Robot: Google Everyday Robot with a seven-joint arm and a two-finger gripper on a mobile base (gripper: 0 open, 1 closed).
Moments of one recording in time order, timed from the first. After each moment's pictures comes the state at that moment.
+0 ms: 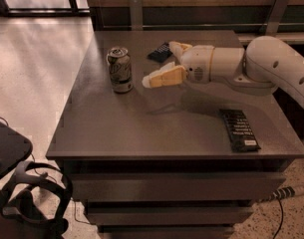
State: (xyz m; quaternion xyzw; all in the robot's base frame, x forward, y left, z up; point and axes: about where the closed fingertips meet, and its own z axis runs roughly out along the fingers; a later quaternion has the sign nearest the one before) arm 0.634 -0.022 0.901 -0.42 0.64 0.35 0.54
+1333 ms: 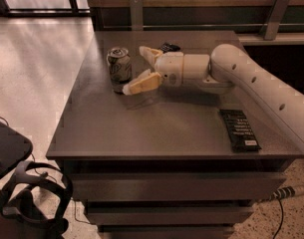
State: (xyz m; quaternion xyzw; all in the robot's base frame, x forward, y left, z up) arm 0.653 0.045 0.875 -0.48 0.56 0.41 0.54
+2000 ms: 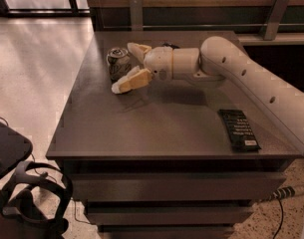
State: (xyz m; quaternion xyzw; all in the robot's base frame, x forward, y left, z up) arm 0.645 0.072 0.889 -0.50 0.55 0.41 0.53
